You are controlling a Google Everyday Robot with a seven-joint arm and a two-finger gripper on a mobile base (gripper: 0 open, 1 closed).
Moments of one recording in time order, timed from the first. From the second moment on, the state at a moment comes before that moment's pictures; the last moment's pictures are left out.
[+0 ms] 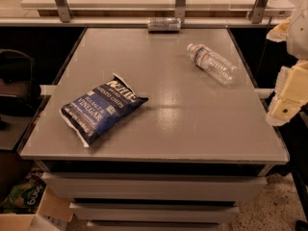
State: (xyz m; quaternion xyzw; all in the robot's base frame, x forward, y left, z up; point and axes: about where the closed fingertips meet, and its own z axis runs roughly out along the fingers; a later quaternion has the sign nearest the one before) arm 0.438 -0.214 0.985 -0.60 0.78 -0.05 0.17
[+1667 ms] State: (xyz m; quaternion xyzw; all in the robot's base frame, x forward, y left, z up) arm 0.601 -0.175 1.004 -0.55 0.81 -0.09 0.16
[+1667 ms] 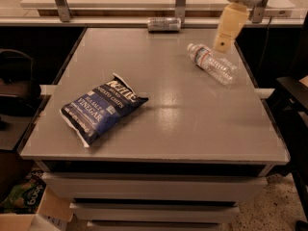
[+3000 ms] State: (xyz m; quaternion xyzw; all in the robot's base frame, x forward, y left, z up) arm 0.671 -0.167 0.879 -0.43 0.89 -0.05 0.10
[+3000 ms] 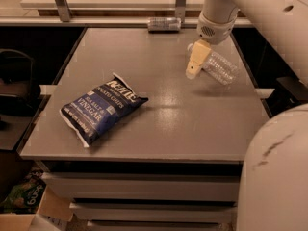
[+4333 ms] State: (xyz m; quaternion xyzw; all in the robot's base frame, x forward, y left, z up) arm 0.669 -0.149 0.871 -0.47 0.87 -0.05 0.11
